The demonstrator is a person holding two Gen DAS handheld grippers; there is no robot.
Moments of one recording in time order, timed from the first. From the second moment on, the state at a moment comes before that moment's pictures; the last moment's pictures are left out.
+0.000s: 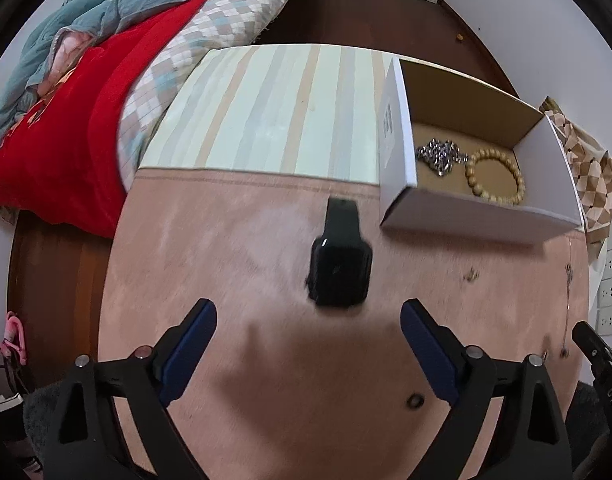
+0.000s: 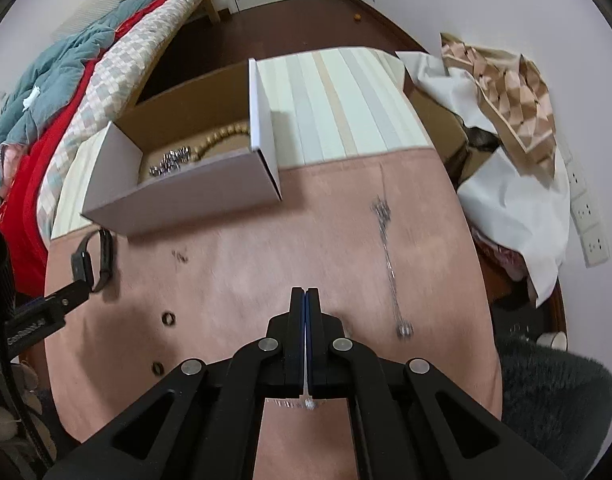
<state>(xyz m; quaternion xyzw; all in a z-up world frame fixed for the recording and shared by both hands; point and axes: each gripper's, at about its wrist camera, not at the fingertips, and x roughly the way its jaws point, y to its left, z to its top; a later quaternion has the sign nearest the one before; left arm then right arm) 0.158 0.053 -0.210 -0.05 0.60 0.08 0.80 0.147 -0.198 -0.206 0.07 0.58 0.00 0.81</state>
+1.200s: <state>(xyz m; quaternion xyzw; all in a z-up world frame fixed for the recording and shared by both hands) 0.149 -0.002 -0.124 -0.01 0.53 0.00 0.85 0.163 -0.220 -0.124 0.13 0.53 0.05 0.84</state>
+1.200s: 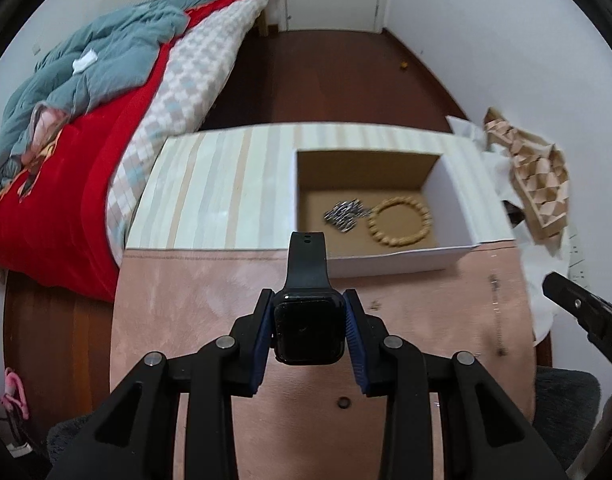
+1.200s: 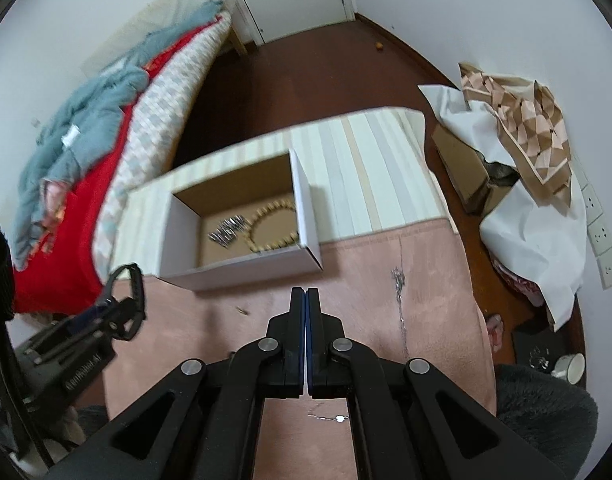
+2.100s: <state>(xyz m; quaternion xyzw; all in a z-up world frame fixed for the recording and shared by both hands) 0.108 -0.025 -0.197 0.00 0.60 -0.01 0.80 0.126 -0.195 -0.247 -0.01 0.64 0.00 0.77</state>
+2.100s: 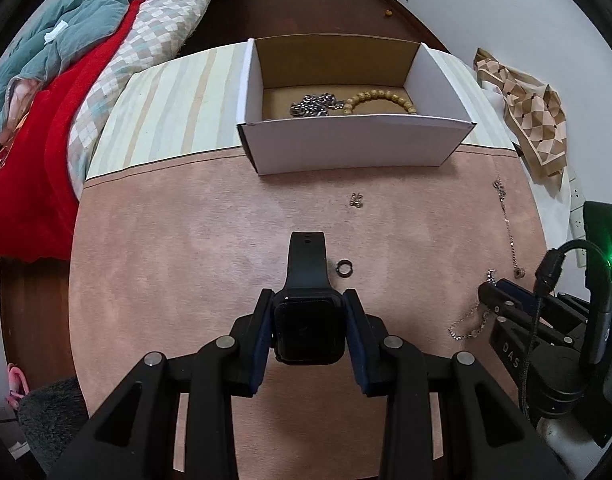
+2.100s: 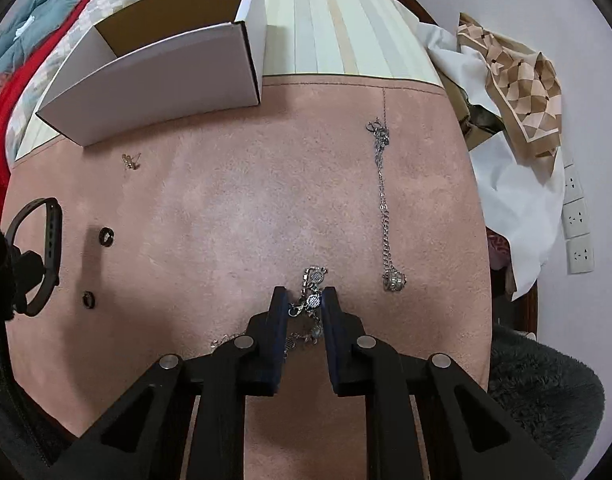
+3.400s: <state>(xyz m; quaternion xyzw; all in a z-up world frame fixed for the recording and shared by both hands) 0.106 -0.012 -0.193 -0.01 0.60 -0.01 0.80 0.137 -0.191 -0.254 -0.04 0.66 0.06 0.75</state>
